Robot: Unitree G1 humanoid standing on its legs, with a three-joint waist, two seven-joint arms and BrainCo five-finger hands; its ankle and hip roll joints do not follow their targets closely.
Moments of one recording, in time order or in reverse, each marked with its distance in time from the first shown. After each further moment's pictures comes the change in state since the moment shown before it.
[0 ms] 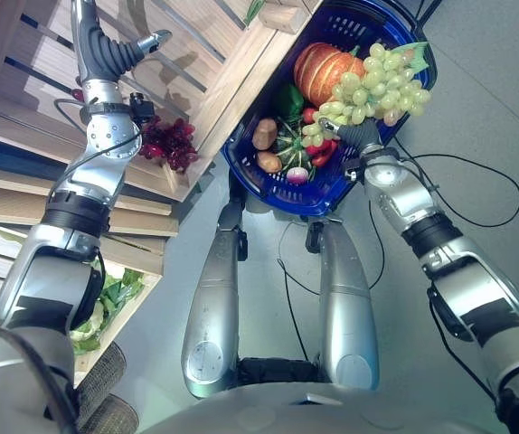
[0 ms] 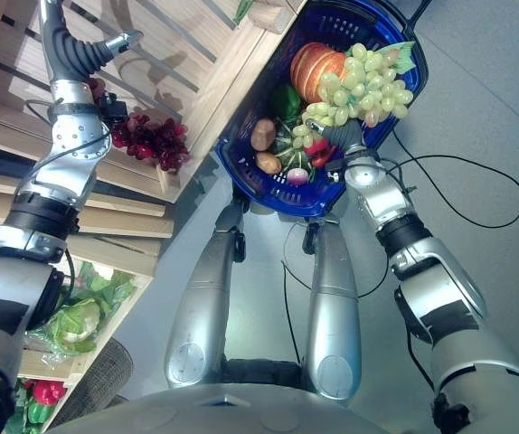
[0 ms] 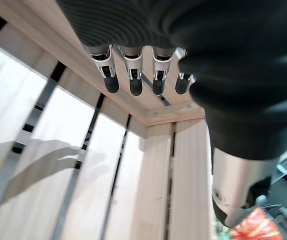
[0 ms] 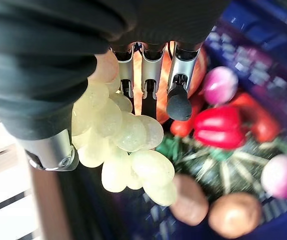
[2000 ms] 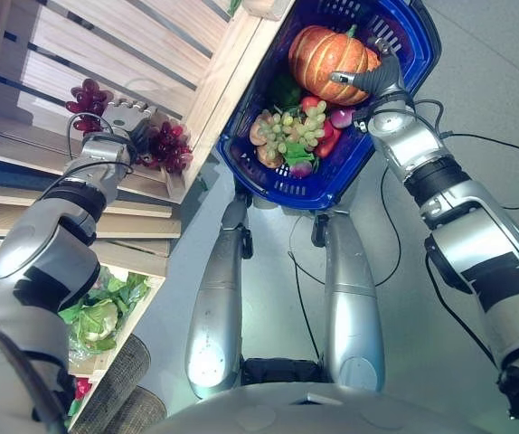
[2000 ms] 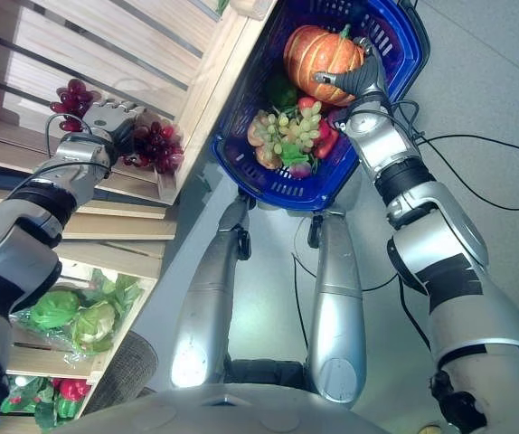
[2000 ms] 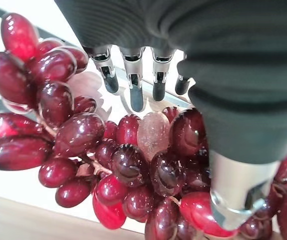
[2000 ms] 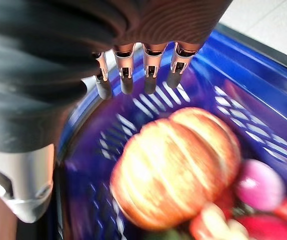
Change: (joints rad) left arm -0.138 0.032 -0.536 0.483 0.686 0.334 -0.457; right arm -0.227 -0.007 0.033 0.091 -0.116 0.019 -0.250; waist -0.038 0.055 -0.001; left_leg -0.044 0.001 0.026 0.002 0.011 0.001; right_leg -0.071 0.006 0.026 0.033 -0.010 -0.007
